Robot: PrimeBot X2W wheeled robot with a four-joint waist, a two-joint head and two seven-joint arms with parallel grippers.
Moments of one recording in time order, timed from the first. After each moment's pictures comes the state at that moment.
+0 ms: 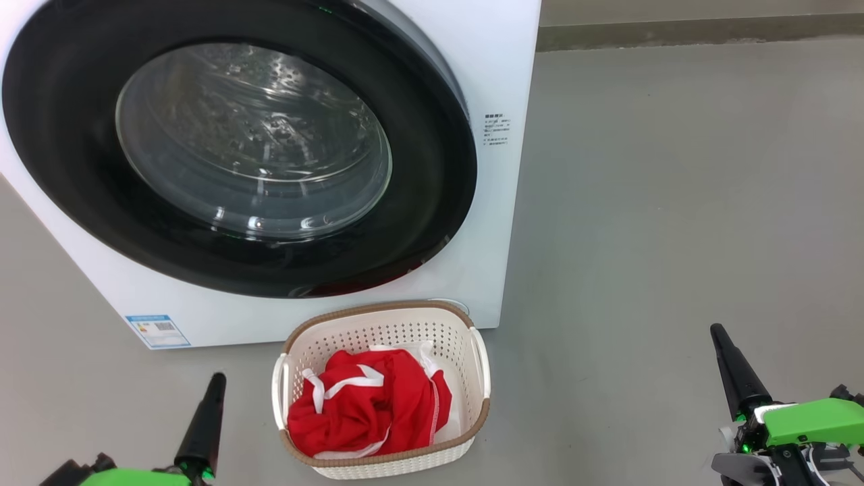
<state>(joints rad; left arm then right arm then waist) -0.06 0.05 0.05 0.27 -1.55 -0.13 0.08 -0.05 -0.05 -0.12 0.28 1.55 0.13 0.09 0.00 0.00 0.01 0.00</state>
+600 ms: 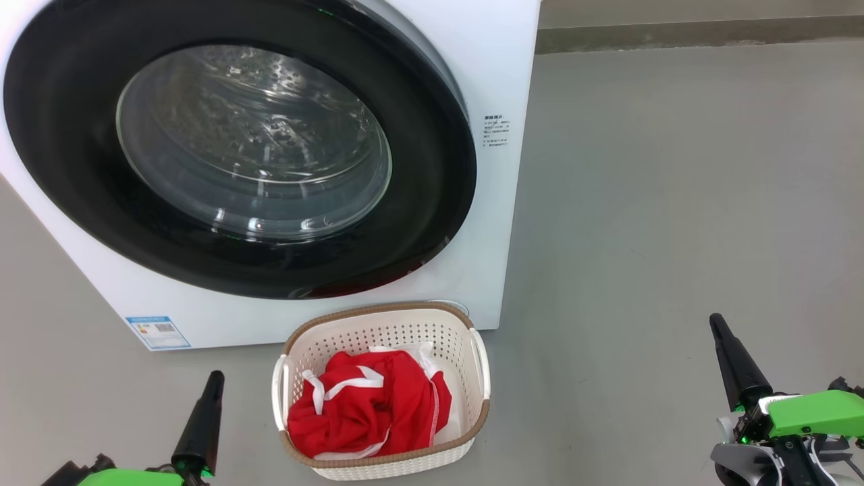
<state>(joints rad) -0.07 0.05 0.06 0.27 -1.62 -0.13 0.10 -0.07 -0.05 -0.12 0.27 1.61 0.13 0.11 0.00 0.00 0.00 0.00</state>
